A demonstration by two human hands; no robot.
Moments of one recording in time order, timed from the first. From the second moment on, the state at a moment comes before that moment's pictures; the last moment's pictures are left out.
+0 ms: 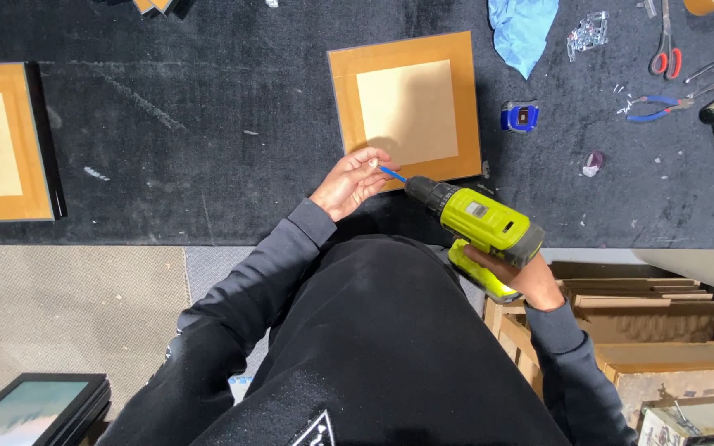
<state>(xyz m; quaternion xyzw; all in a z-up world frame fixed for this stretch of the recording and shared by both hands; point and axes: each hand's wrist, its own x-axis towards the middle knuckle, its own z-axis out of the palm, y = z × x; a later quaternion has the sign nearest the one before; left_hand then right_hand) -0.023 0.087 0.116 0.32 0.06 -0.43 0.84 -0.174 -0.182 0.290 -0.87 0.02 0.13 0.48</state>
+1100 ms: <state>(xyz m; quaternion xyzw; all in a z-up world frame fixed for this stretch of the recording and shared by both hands) -0.042 0.015 -0.011 0.83 -0.30 -0.19 0.42 -0.122 -0.152 0.282 -0.88 0.28 0.34 0.18</state>
